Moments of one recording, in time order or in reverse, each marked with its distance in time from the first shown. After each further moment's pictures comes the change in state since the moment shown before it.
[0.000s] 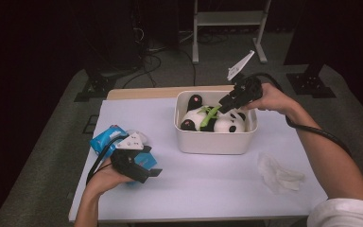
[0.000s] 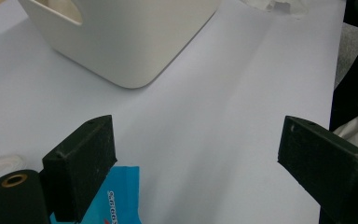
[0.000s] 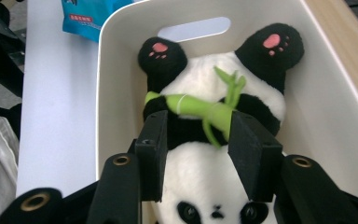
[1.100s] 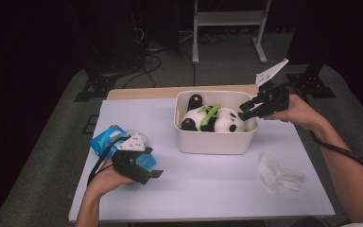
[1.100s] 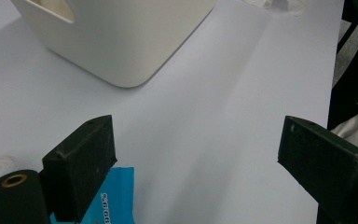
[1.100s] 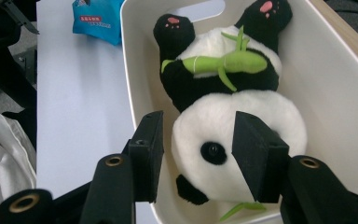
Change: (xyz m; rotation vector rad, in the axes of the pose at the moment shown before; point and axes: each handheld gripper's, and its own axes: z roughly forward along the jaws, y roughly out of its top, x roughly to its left) left arm -0.003 0.001 0.003 0.007 -0.005 0.009; right arm 0.025 -0.059 -0.038 -0.096 -0.042 0.067
